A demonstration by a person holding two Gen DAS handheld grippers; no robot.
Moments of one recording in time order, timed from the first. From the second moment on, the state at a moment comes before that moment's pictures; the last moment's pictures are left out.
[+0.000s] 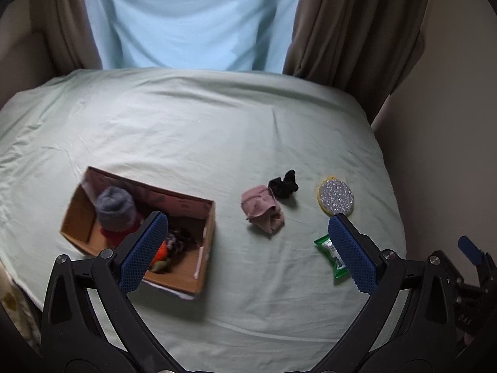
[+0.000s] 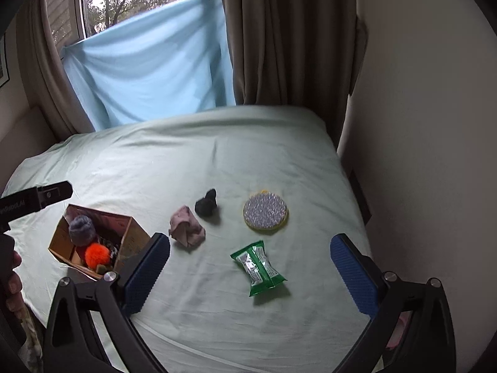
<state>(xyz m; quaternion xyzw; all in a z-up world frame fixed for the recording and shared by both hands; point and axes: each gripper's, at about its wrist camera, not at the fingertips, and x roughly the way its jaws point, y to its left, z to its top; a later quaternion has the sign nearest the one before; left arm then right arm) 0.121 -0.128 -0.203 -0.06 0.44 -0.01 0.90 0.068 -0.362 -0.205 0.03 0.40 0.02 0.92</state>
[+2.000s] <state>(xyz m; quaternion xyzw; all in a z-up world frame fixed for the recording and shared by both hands) 0.275 -0.205 -0.389 -0.02 0.57 -0.09 0.82 0.162 -0.359 -0.359 -0.02 0.50 0.05 0.87</state>
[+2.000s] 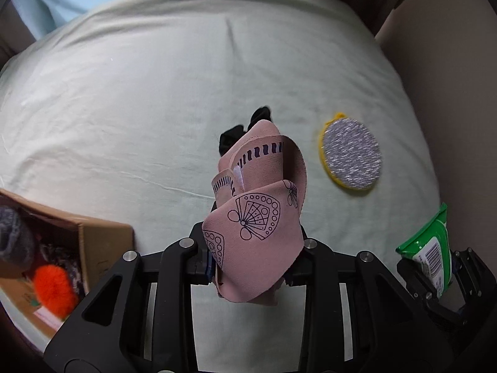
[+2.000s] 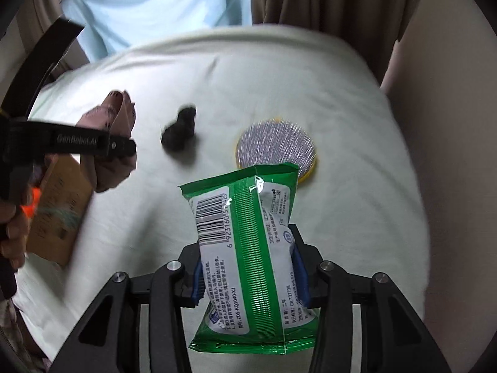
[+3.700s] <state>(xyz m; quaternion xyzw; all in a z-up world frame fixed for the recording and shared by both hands) 0.153 0.192 -0.216 -0.06 0.53 -0.09 0.84 0.130 -0.033 -0.165 0.07 0.45 0.08 0.89</state>
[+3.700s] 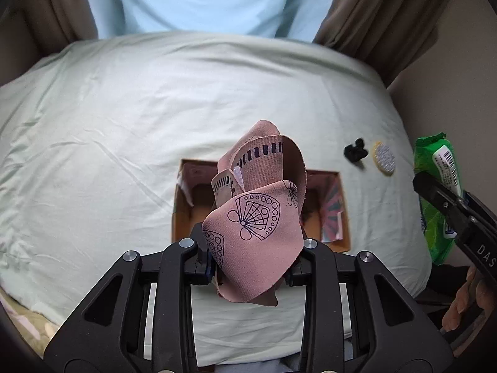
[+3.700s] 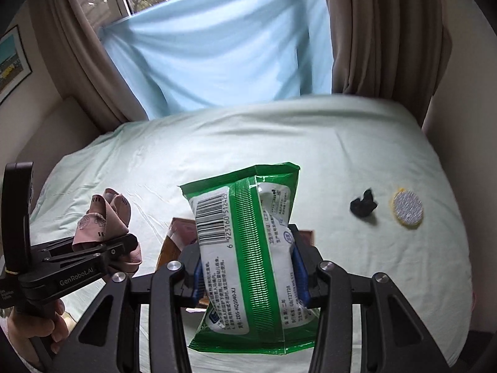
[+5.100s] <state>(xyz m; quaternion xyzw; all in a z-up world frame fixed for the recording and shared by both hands) 0.217 0.177 -0.402 0.00 0.69 -0.07 0.72 0.247 -0.015 -0.384 0.18 0.68 0.04 0.71</state>
